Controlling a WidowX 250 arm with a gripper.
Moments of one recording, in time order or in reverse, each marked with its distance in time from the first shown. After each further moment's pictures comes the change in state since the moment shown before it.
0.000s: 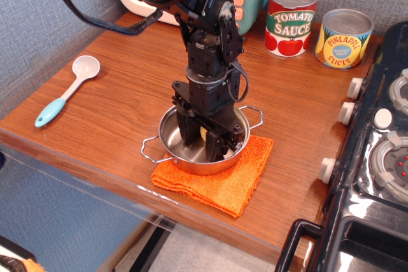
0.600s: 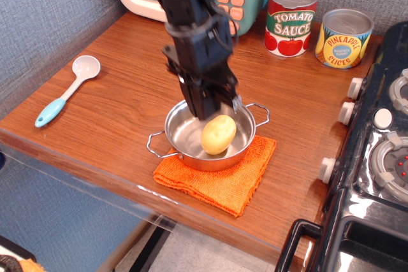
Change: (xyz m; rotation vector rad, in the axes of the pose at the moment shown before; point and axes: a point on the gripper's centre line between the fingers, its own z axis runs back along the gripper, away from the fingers) arm 0.004 0.009 0.059 -0.126 -0.139 0.013
